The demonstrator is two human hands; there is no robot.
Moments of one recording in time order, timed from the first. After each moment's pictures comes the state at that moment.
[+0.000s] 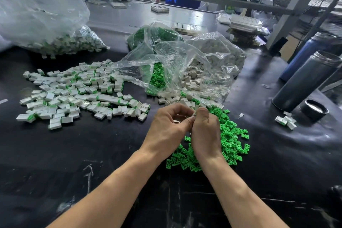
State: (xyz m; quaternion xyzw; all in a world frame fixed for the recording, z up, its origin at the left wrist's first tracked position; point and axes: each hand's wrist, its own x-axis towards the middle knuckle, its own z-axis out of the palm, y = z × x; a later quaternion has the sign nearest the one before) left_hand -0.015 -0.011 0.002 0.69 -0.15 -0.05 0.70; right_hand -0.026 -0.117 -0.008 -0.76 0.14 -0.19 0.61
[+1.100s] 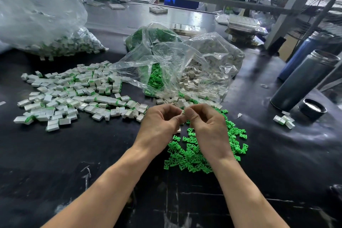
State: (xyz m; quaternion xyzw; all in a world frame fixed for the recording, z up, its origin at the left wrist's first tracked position) left_hand -0.006 -0.003 0.002 0.73 -0.09 -0.05 0.68; right_hand -0.032 -0.141 -0.005 -0.78 0.04 -0.18 0.60
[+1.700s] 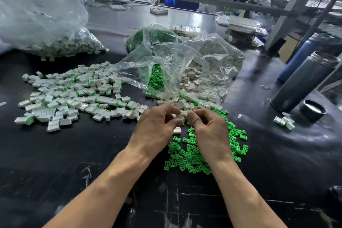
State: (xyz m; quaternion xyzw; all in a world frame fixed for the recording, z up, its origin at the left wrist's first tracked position) left_hand 0.000 0.009 -0.004 0.85 -0.14 0.03 0.51; right_hand -0.031 -0.144 -0.011 -0.80 0.10 -0.18 0.56
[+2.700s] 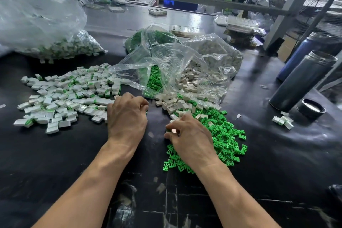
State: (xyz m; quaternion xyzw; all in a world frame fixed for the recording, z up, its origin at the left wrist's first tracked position) left_hand 0.030 0.042 -0.005 0.94 -0.02 0.22 0.24; right_hand -0.033 -0.118 -0.010 -0.97 0.01 -0.08 0.24
